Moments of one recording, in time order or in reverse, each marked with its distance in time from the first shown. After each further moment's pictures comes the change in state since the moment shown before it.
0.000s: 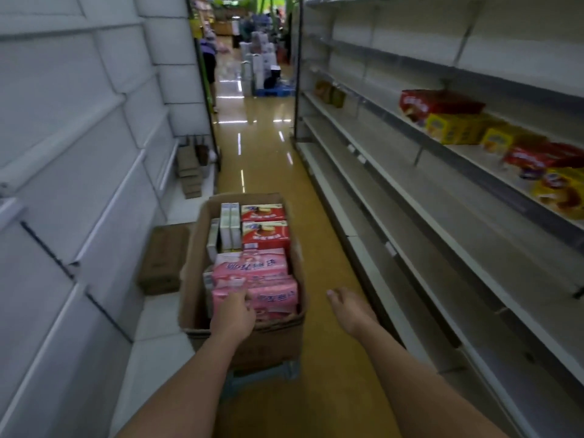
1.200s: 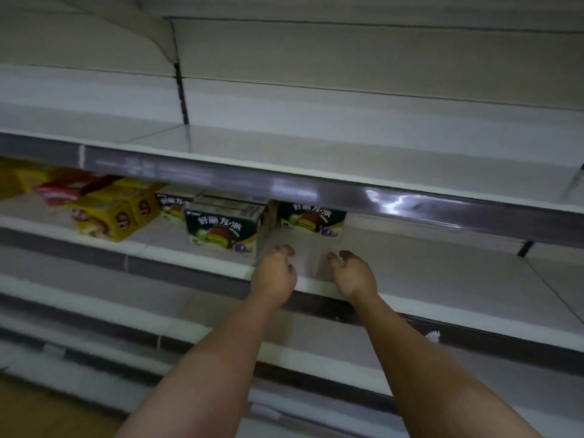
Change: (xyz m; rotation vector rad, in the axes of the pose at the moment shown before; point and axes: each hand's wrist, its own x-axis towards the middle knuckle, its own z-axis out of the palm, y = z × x) left_hand -0.322 0.600 0.370 -0.003 -0.534 1.264; right_hand -0.254 0.473 -0.389 0.307 1.018 0.721
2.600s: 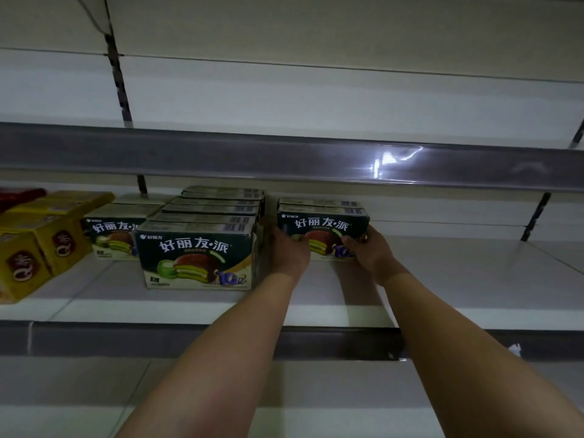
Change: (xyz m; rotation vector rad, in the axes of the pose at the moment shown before) left_hand 0.134 -0.010 0.059 -0.719 -0.029 -0.087; right_hand 0.118 0.018 0.029 0.308 0.321 -0.009
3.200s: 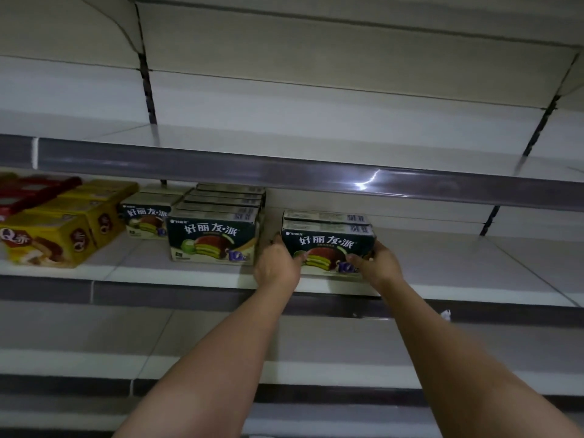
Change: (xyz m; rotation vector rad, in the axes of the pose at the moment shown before) left_hand -0.108 0.030 -0.051 0.668 0.019 0.048; right_hand -0.112 -0.025 -0.060 0.007 -0.038 0.092
